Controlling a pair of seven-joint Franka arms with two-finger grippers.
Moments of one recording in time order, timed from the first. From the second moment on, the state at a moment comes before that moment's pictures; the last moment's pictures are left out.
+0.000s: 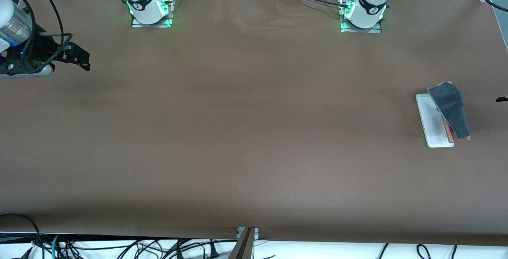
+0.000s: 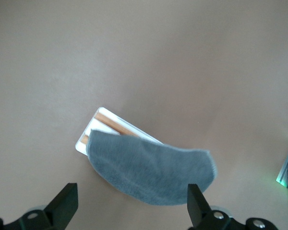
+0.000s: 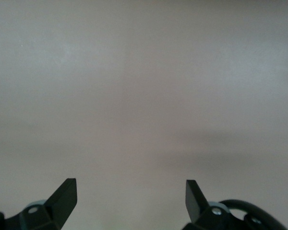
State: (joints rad) left arm 0.51 0.62 -0.06 -1.07 -0.09 1.43 1.40; right arm 0.12 -0.03 -0.04 -1.66 -0.04 1.62 0.02
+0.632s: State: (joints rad) left arm 0.22 0.52 -0.06 -1.08 0.00 1.38 0.88; right arm 0.12 -0.02 -0.04 -1.64 -0.04 1.60 0.02
